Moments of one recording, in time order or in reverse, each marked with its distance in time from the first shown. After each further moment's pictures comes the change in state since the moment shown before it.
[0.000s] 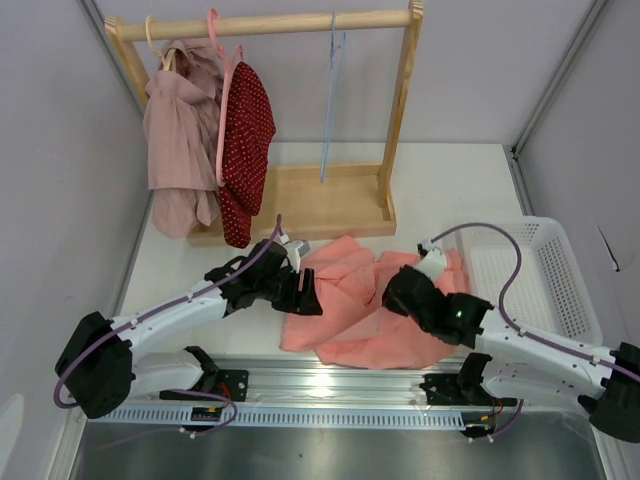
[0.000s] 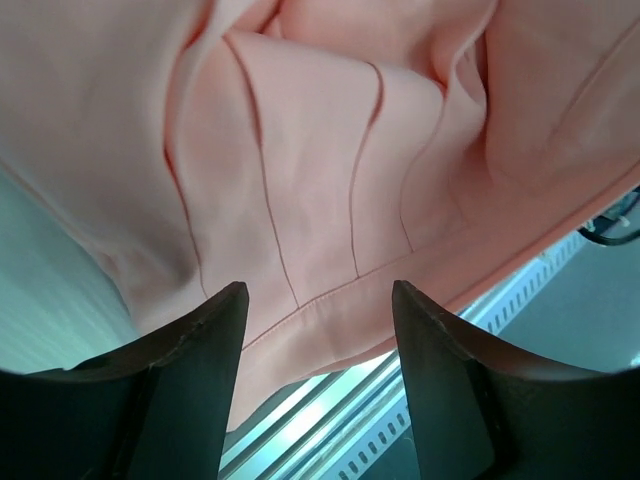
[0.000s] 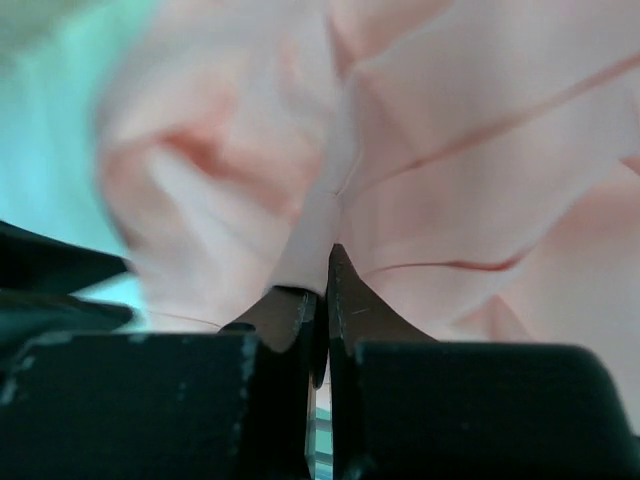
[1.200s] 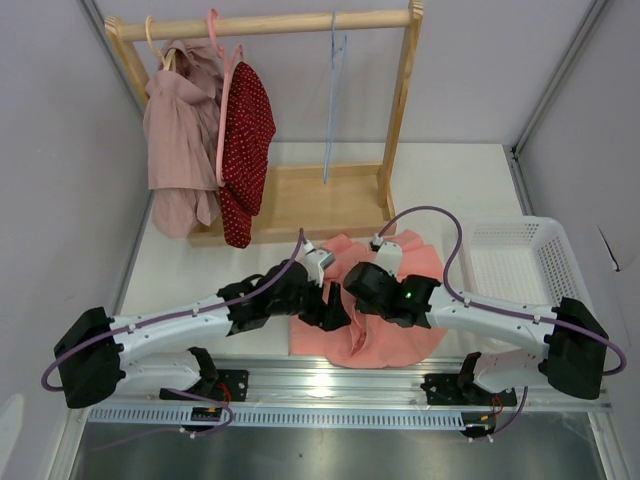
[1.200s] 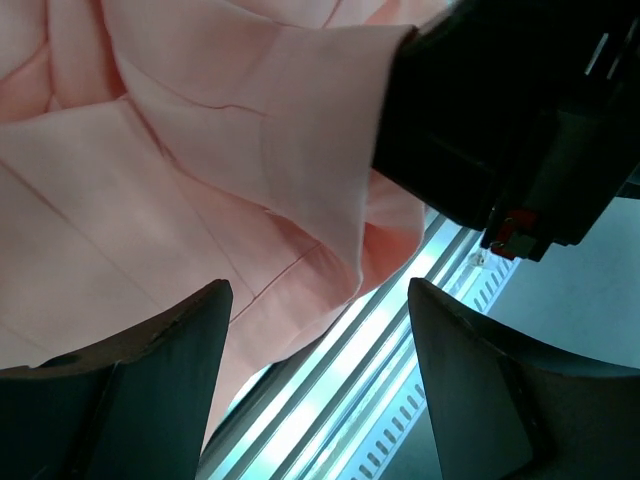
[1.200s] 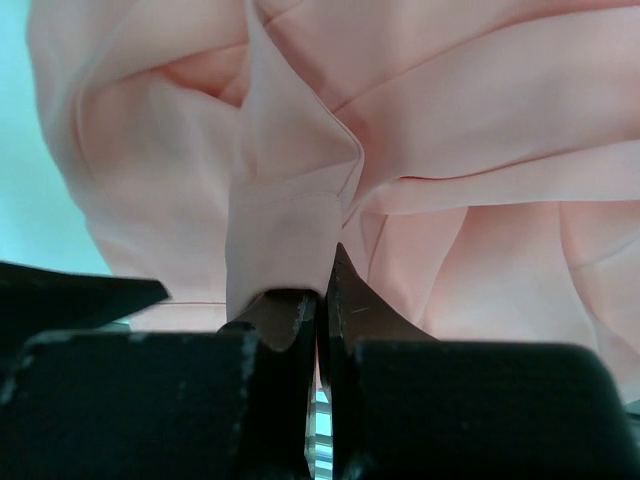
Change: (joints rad) left arm -0.259 -0.036 -0.026 0.245 -0.144 -0.069; right arm 0.046 0.375 0.283 -0.084 -0.063 -0.125
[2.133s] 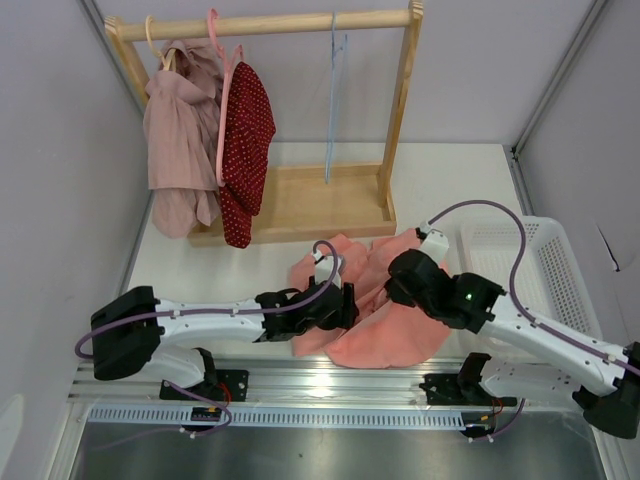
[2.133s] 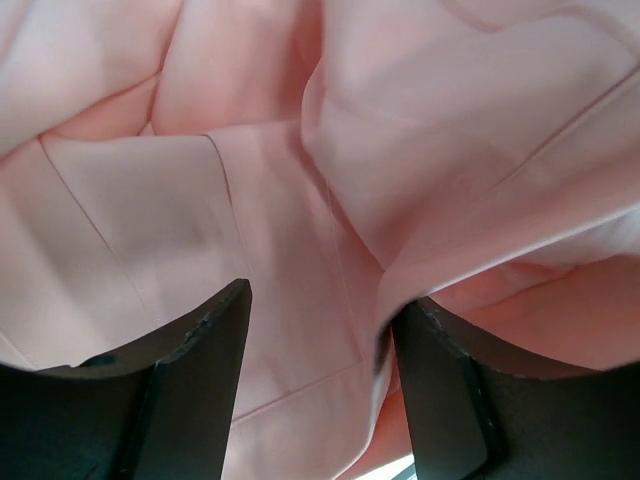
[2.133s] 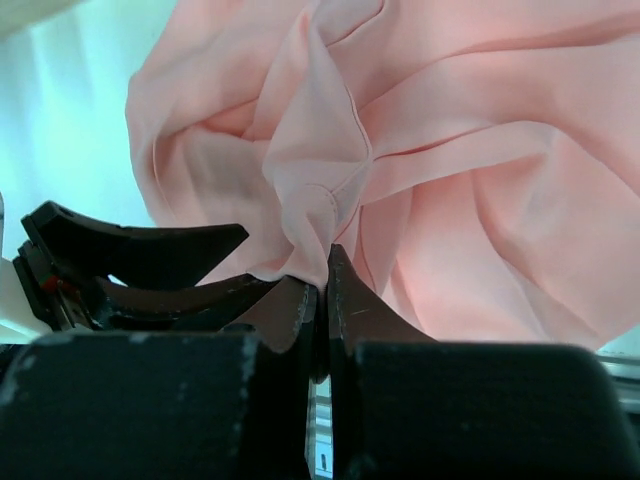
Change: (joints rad) left arm -0.222 0.232 0.081 0.041 -0.532 -0.195; right arm -0.105 -0.299 0.037 -0.182 -0.008 0.000
